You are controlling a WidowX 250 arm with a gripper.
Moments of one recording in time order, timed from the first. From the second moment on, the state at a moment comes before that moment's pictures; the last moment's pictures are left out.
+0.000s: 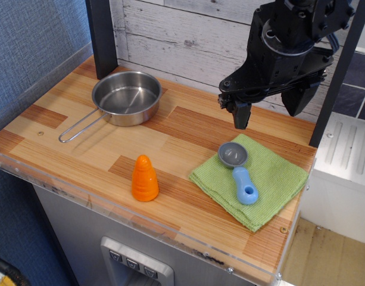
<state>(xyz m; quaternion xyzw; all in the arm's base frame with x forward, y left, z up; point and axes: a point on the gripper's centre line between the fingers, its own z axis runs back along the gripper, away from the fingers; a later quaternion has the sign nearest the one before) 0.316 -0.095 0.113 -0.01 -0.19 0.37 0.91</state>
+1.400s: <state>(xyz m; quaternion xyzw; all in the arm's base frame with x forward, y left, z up) 0.340 -0.005 0.097 0.07 -0.17 0.21 0.96</state>
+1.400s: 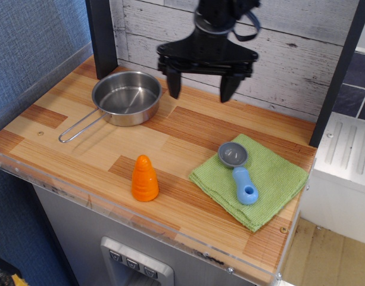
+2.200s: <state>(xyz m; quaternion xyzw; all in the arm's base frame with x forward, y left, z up) 0.346 0.071 0.065 0.10 -0.15 0.17 0.97</state>
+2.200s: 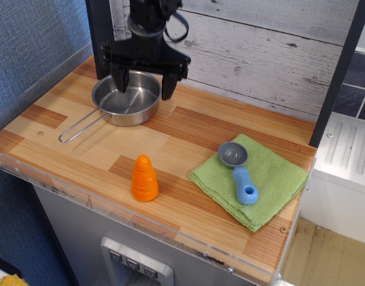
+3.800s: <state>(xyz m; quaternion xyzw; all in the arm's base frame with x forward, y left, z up) 0.361 0.085 0.018 0.07 -0.11 0.12 0.98</state>
